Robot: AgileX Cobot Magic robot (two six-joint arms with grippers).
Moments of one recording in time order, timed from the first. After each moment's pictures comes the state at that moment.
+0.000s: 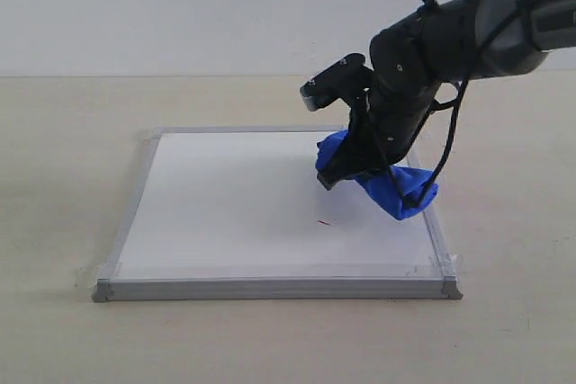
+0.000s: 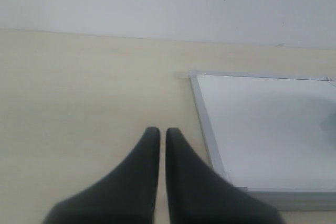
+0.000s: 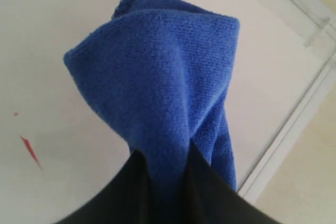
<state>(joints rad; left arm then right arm) 0.00 0.00 0.00 -0.11 0.31 0.04 0.38 1.99 -1.35 -0.22 0.63 -0.03</state>
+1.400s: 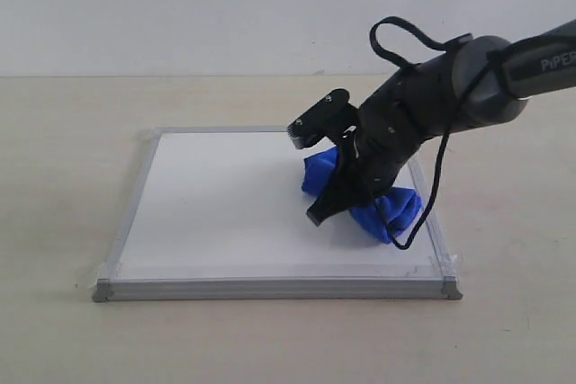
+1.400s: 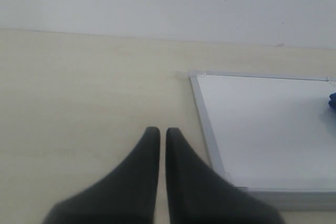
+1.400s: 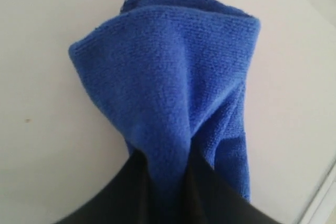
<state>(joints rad) 0.00 0.00 0.00 -0.11 0.31 0.04 0.44 2.03 -1.22 -0.33 0.41 0.06</state>
